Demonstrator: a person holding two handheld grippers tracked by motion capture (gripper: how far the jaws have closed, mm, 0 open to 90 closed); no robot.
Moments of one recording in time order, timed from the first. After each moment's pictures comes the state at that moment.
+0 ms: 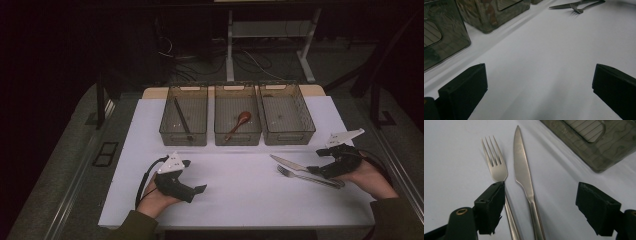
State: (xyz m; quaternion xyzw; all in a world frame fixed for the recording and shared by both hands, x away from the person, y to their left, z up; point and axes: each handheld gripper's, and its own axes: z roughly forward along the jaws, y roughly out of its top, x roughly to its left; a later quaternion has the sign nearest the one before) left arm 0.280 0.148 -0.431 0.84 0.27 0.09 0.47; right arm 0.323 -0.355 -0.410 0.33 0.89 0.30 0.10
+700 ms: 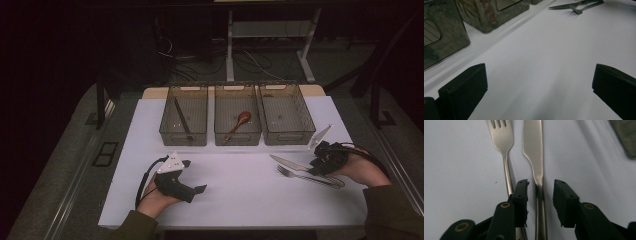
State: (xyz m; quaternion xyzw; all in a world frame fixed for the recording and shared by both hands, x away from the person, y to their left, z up) left arm 0.280 0.148 -0.432 0.83 0.27 0.09 0.47; right arm 0.347 -0.329 -0.414 0.26 0.96 0.13 0.04
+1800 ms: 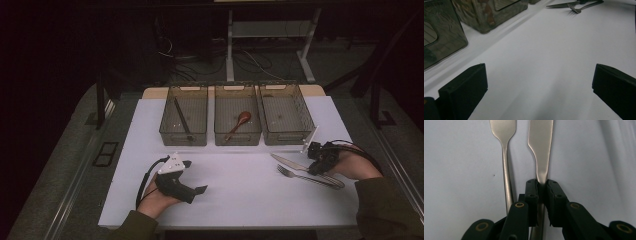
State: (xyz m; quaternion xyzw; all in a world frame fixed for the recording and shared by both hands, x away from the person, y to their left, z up) left arm 0.279 0.146 -0.432 0.84 0.26 0.09 0.47; right arm 0.357 -0.313 -0.420 0.22 0.97 0.06 0.01
